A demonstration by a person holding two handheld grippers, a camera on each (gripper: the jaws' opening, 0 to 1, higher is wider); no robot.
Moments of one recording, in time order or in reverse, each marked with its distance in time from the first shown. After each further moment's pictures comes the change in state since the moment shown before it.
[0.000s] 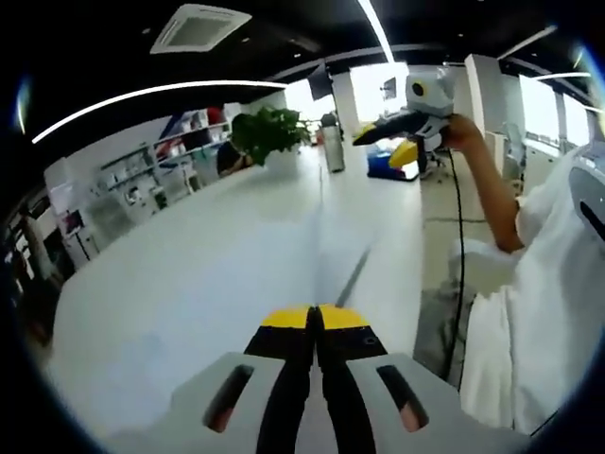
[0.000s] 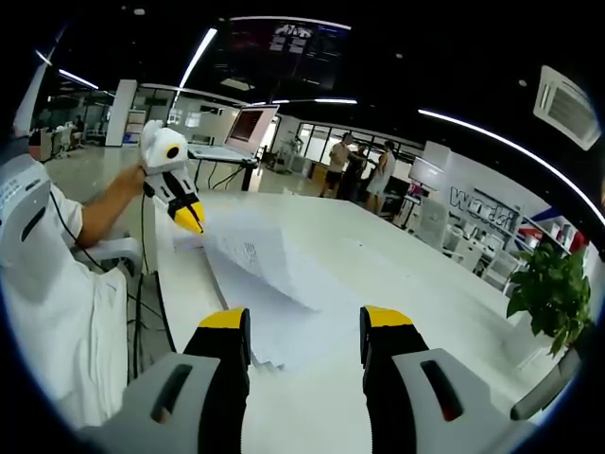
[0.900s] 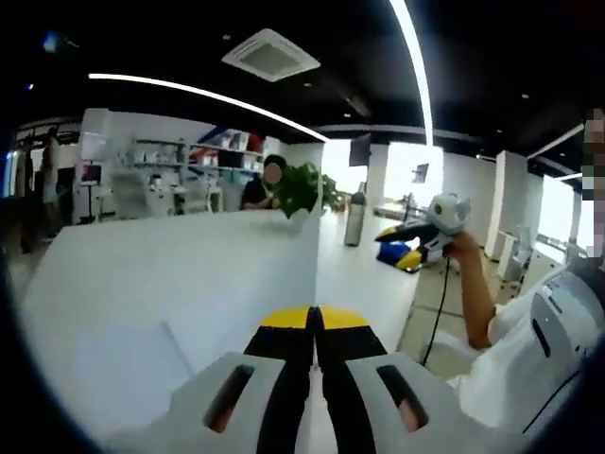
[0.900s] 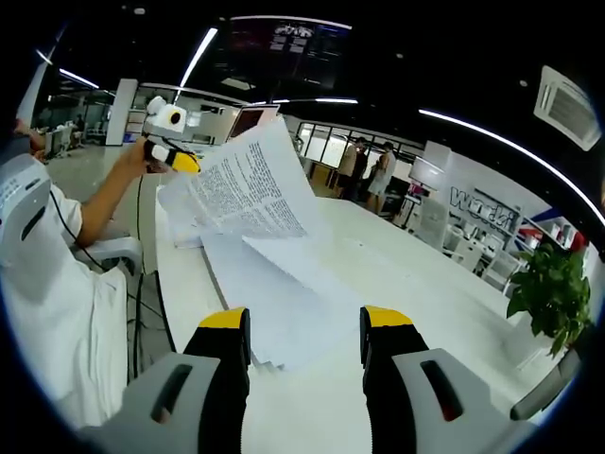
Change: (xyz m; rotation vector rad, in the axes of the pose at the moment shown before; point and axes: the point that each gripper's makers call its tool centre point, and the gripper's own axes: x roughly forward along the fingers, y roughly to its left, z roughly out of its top) left arm -0.077 0.027 0.055 -0.318 -0.295 0.040; right arm 0.000 0.001 0.000 -0.002 0.002 0.001
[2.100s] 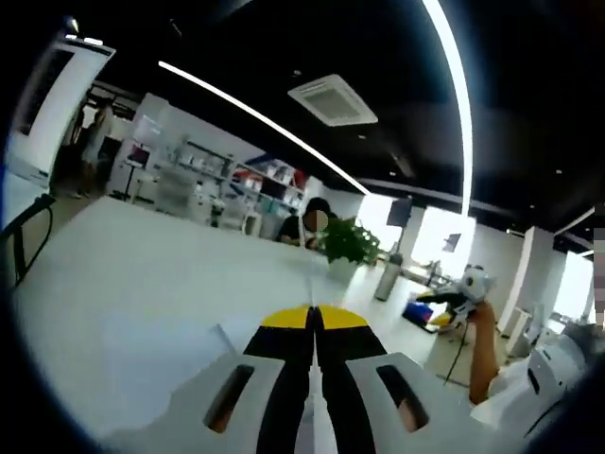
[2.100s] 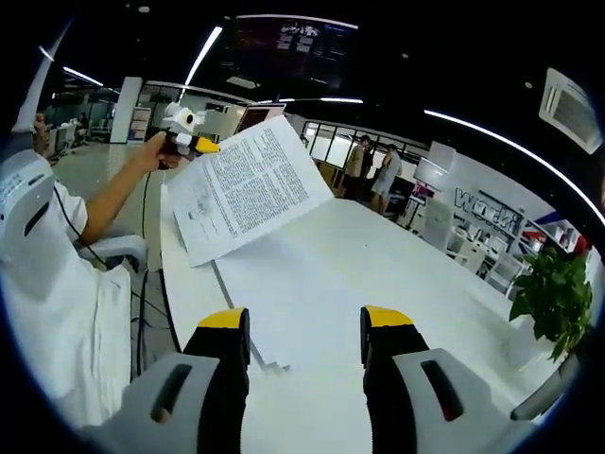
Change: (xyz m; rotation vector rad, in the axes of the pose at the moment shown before) left arm -0.050 0.099 0.003 -0.226 -0.152 0.171; right arm 0.000 0.007 0.000 -0.013 0.004 0.020
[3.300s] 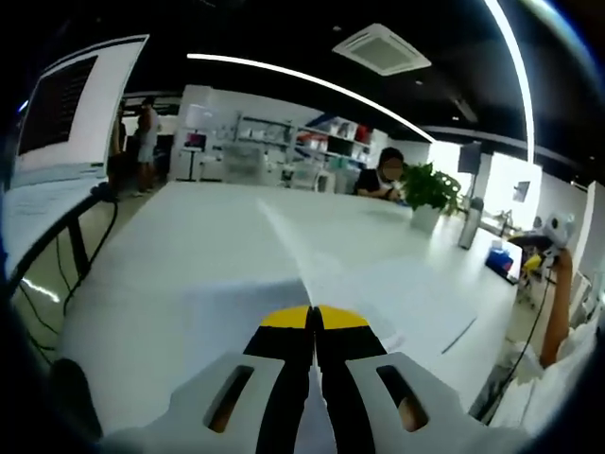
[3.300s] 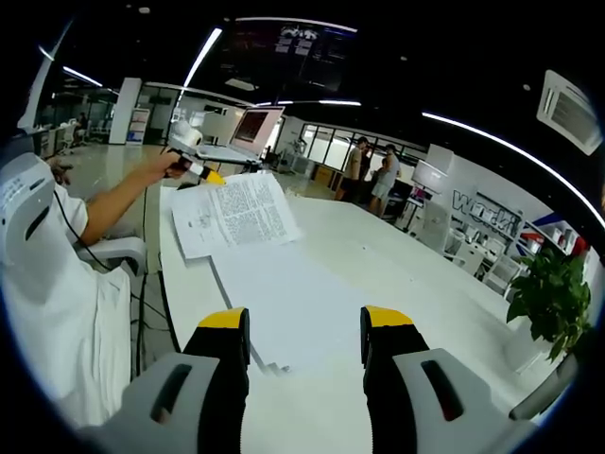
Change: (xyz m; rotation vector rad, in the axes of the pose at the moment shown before) left arm -0.016 0.104 -0.035 0.106 0.182 0.329; right arm -0.004 -0.002 0.004 0.000 -0.012 -0.011
